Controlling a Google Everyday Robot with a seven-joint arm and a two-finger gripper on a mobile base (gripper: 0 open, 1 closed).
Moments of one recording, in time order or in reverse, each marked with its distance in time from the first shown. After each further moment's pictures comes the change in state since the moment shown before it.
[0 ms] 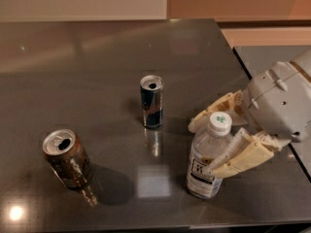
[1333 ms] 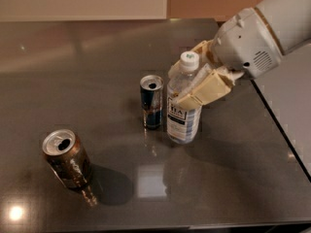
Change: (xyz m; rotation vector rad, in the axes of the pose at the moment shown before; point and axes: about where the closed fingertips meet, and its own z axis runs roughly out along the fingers) arm -0.034 -0.103 -0.009 0.102 -0.059 0.060
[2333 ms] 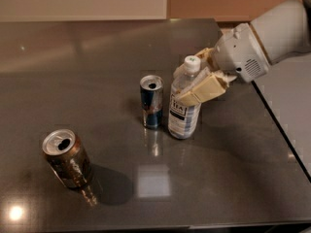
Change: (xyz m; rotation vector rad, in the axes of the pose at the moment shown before) arm 0.032 -0.039 0.017 0.031 -0.051 0.072
